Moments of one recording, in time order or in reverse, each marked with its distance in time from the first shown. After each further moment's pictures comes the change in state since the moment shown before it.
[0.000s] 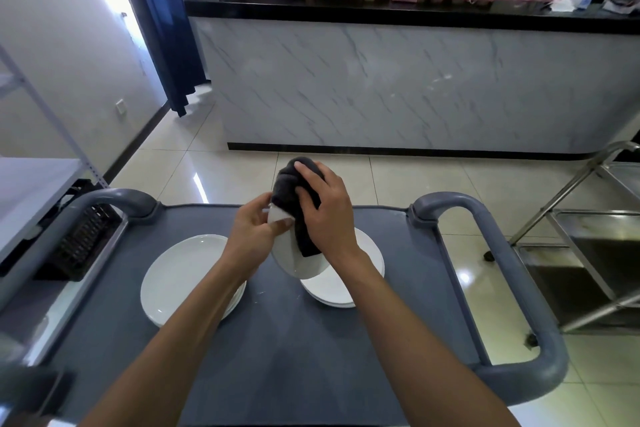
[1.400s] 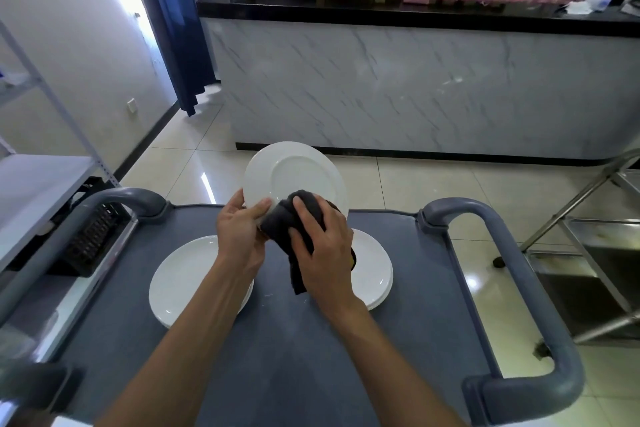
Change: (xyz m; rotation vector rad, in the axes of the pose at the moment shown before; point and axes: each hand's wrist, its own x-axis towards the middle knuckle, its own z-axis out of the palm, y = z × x) left_hand 0.014 -0.001 -0.016 -0.533 0.306 -0.106; right_hand -0.059 -0.015 0.014 -0.164 0.023 -0.049
